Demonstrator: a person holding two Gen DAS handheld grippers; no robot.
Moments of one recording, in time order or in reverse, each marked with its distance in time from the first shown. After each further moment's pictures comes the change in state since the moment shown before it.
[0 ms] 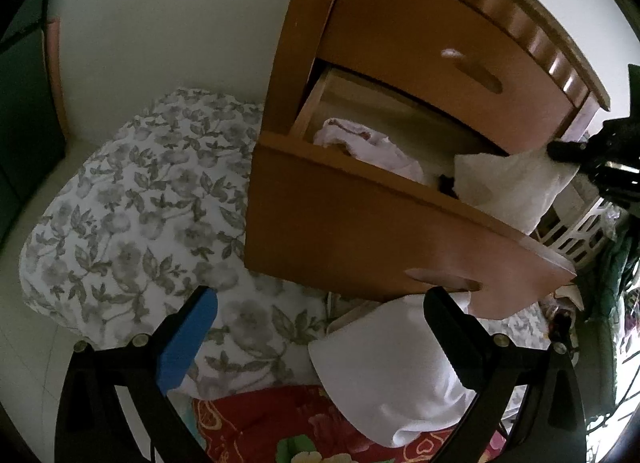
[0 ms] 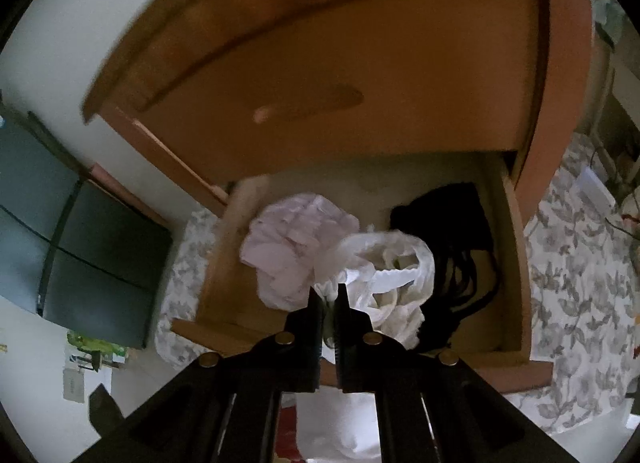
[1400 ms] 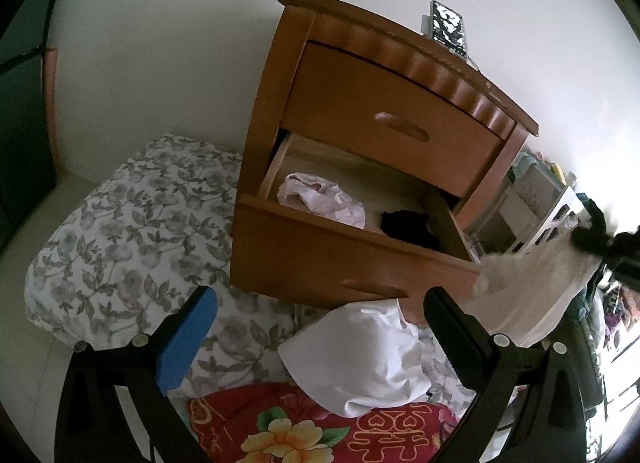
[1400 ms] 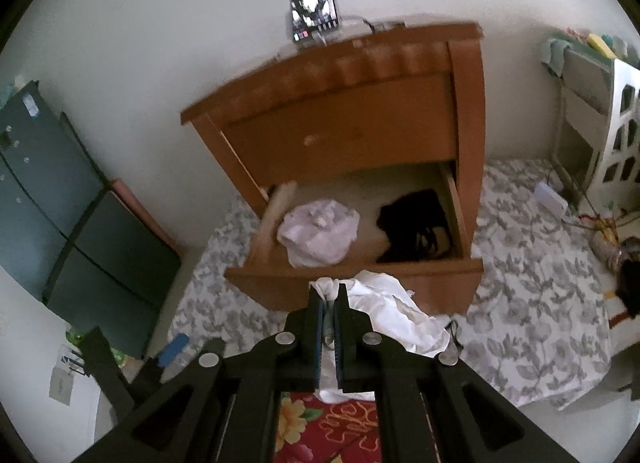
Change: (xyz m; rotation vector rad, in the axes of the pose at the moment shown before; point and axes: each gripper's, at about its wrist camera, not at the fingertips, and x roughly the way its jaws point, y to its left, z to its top) left arm -0.095 -0.022 -0.012 0.034 -0.155 -0.096; right arm -0.132 0.023 -0.117 -0.042 -0.177 -0.028
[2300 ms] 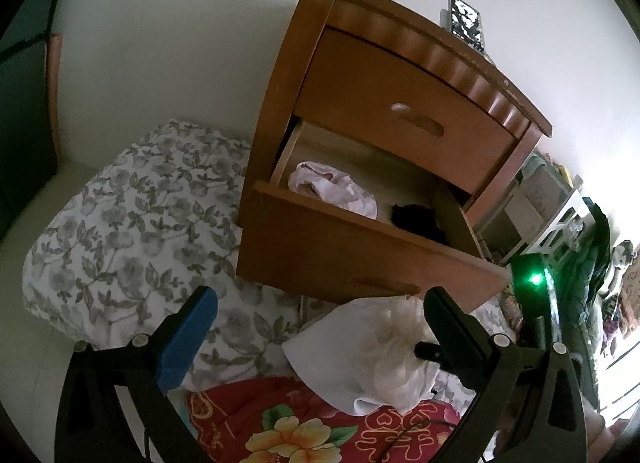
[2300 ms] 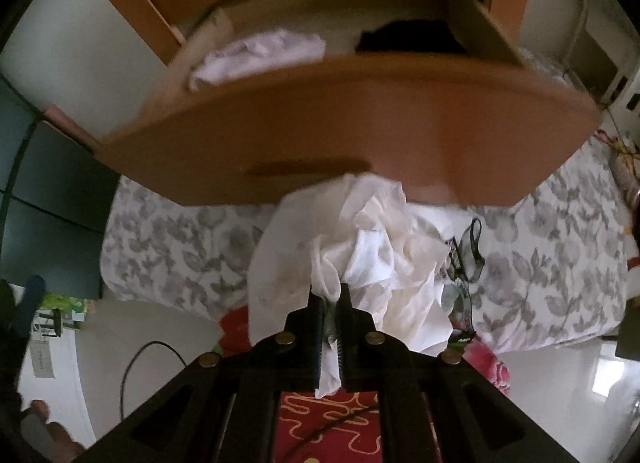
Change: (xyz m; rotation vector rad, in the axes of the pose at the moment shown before) left arm 0.013 0.014 0.000 -0.036 0.041 0.012; right arm 0.183 -0.021 -0.084 0.026 0.406 -0.157
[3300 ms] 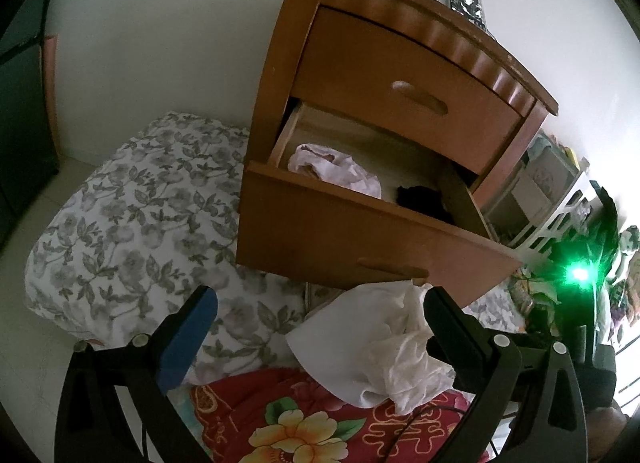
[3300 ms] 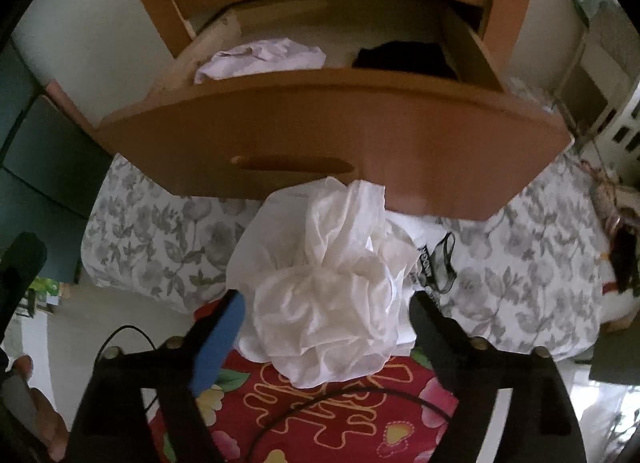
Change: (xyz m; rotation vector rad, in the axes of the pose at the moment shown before) left arm 0.012 -0.003 -0.007 0.031 0.044 0.021; right arm -0.022 0.002 -0.007 -0.101 -0.066 -0.080
